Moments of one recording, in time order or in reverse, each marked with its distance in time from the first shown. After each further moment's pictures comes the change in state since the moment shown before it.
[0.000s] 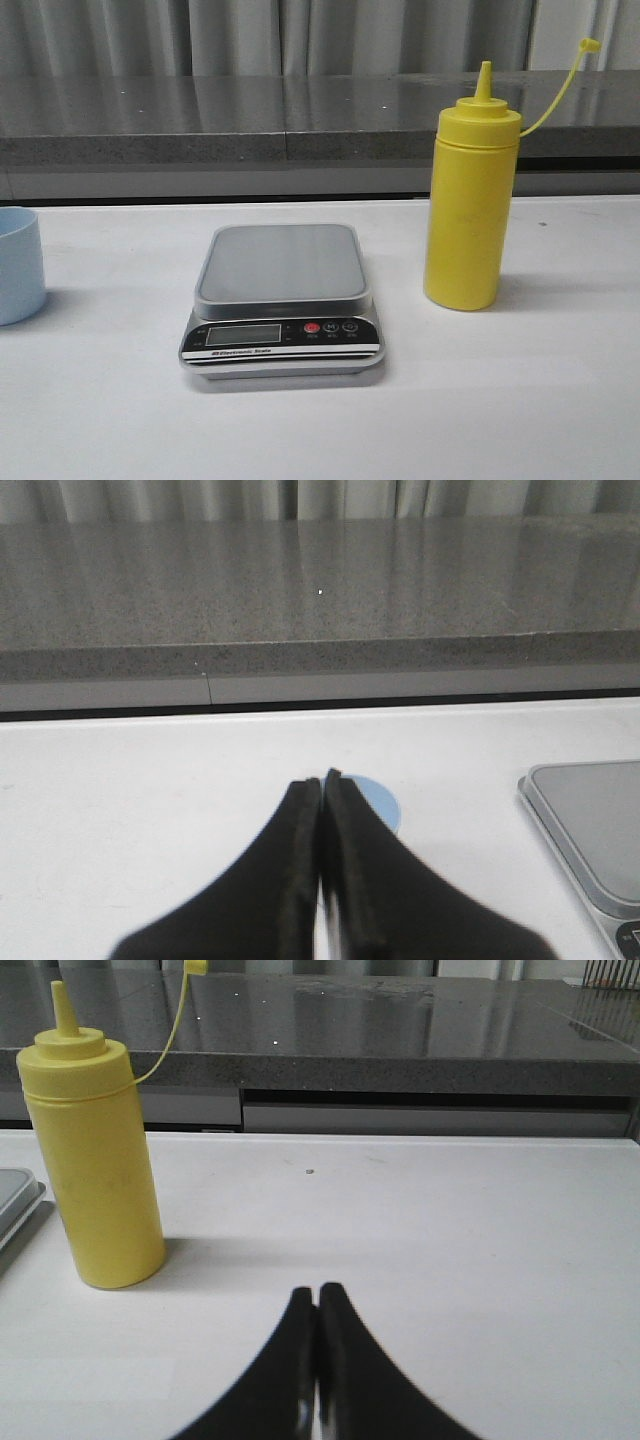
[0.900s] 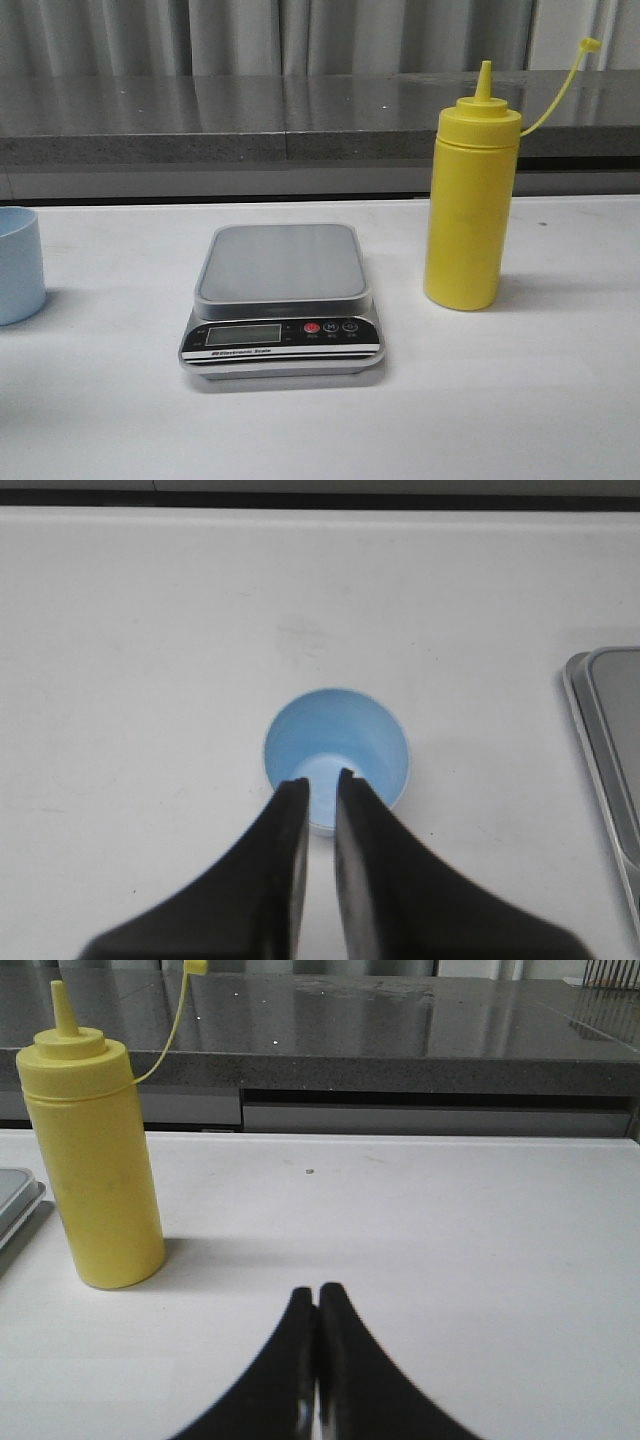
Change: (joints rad) left arm 0.000 0.772 -0.476 -0.066 0.244 0.000; right arm 0.000 0.000 0.000 0.000 0.000 0.000
